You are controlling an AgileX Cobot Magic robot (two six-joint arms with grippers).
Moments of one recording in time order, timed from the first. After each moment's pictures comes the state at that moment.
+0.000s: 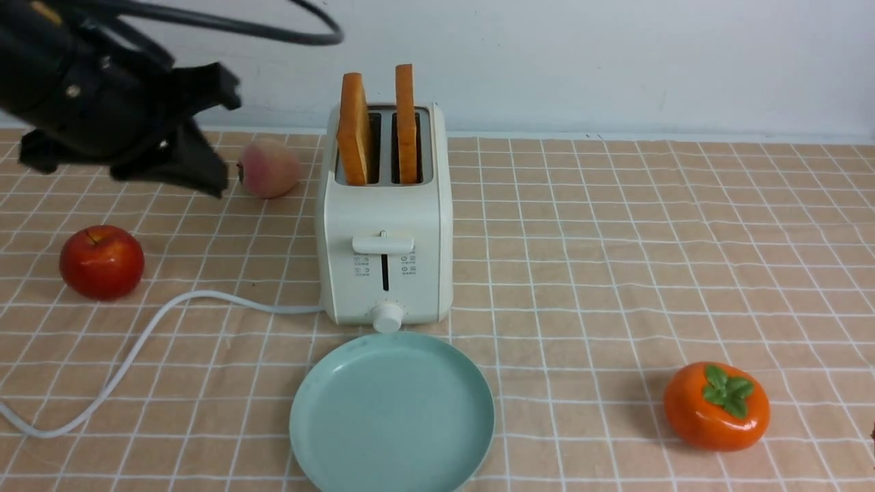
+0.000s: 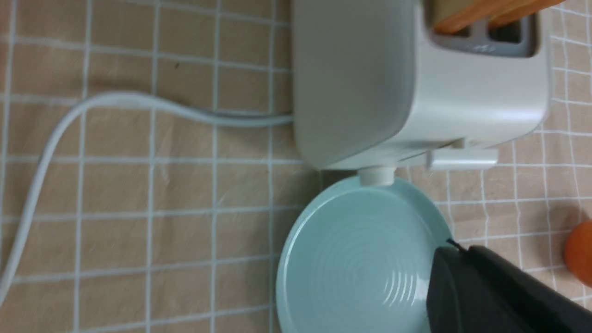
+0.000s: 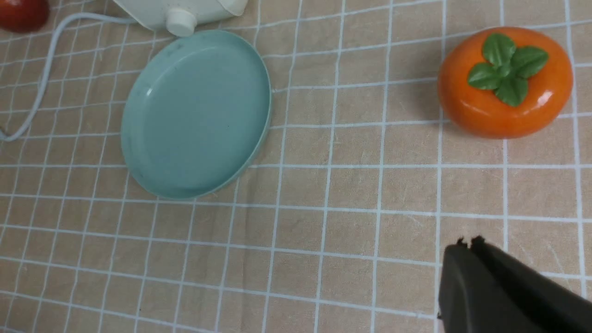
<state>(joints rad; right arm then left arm) 0.02 0.69 -0.77 0.49 1.03 -0.10 -0.16 1.50 -1.52 -0.33 1.04 -0.17</state>
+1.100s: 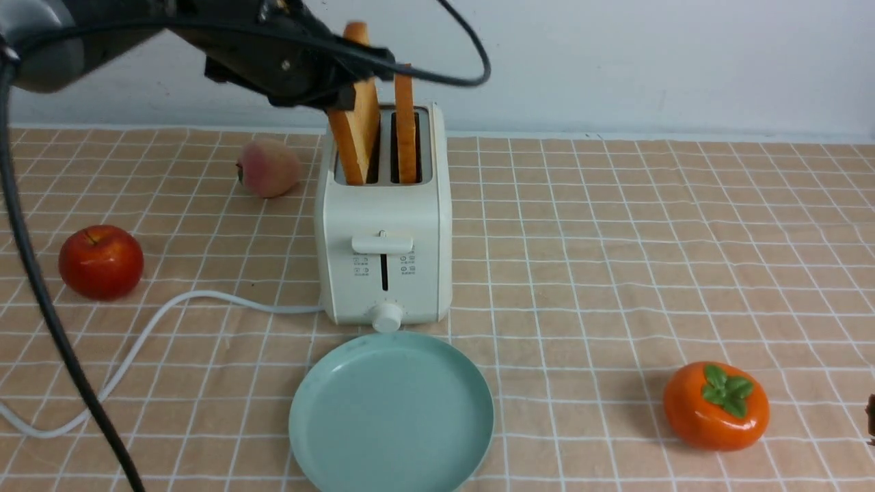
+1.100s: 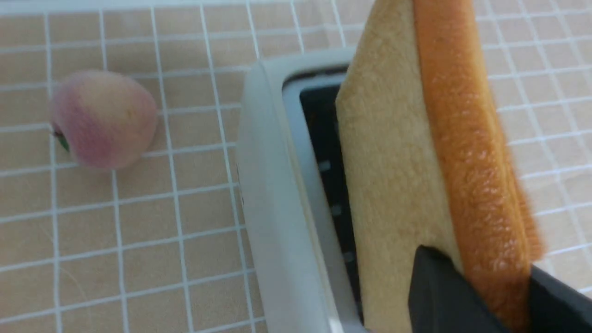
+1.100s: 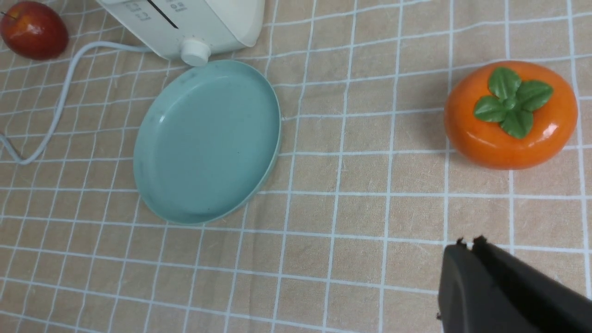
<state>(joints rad) 0.02 0.70 -0.77 0.51 0.98 -0.11 -0.33 1.75 -1.80 -0.05 0.76 -0.22</state>
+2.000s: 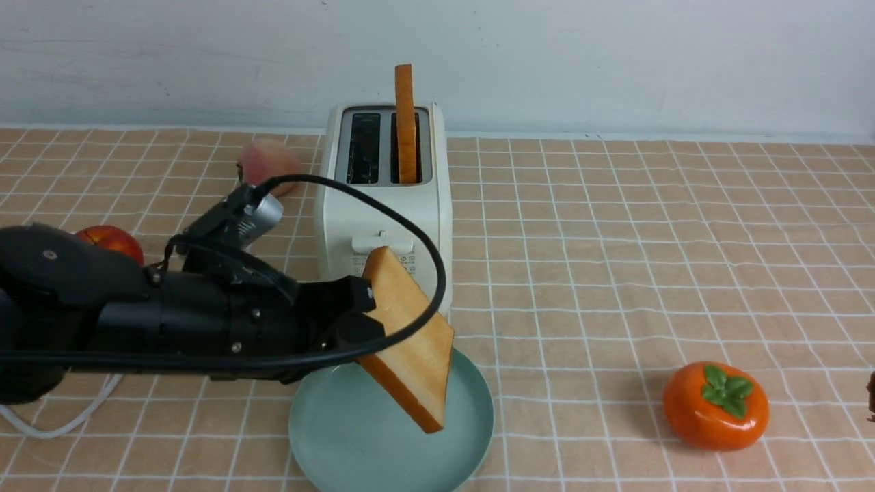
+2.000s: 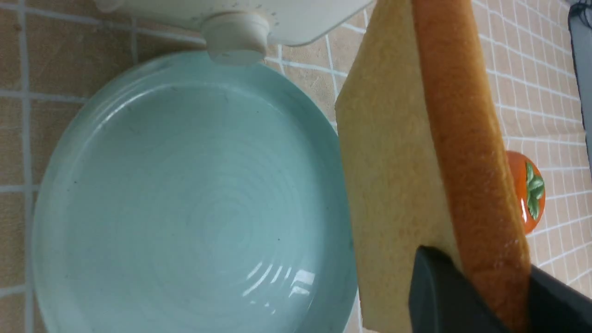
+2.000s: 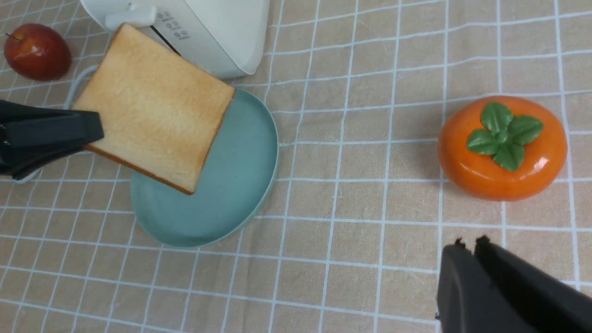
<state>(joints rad) 0.02 0.70 -0.77 0.51 0.93 -0.14 -0.33 1.43 -0.77 -1.26 0.43 0.51</state>
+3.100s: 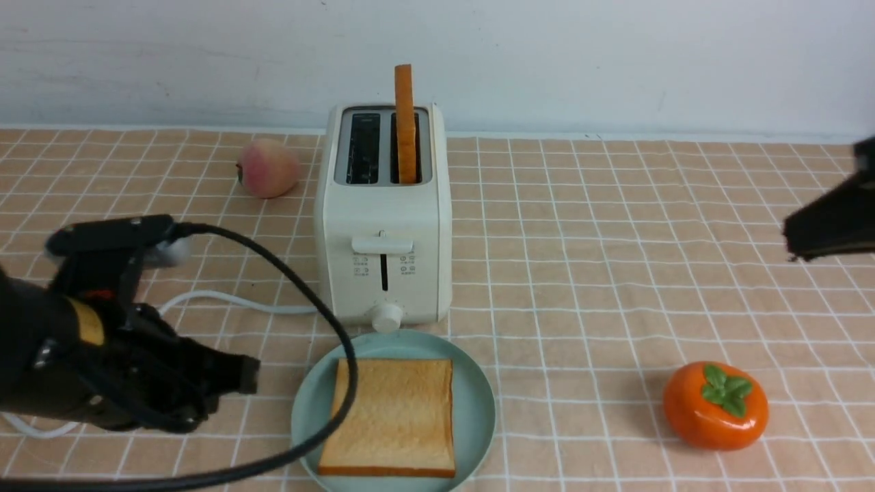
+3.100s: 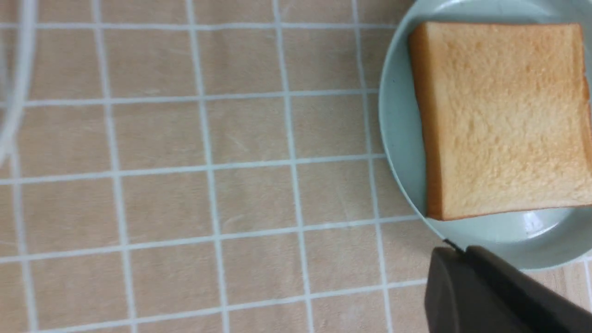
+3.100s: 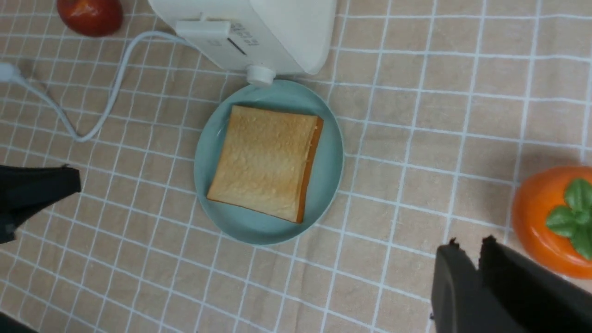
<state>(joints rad) 0.15 1.24 -1.32 0.52 1.13 -0.13 -0.33 1.09 -0.77 -0.07 0.68 -0.33</state>
